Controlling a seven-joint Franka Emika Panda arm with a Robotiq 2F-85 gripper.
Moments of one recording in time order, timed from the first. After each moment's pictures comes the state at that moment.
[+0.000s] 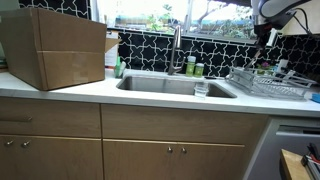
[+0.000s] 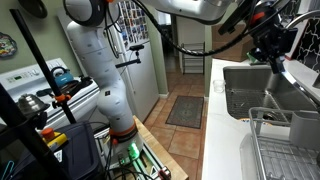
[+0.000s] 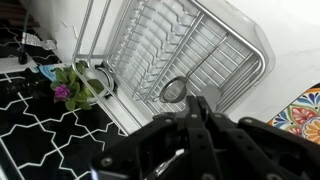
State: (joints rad) arm -0.32 -0.13 -0.33 -1.88 -0.68 1.84 -0.08
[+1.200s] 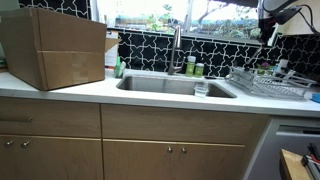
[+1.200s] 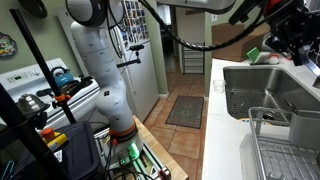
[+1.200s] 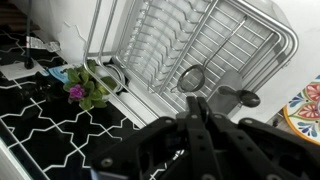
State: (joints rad) arm -0.35 -0.08 -0.38 -1.77 -0.60 1.87 -0.12
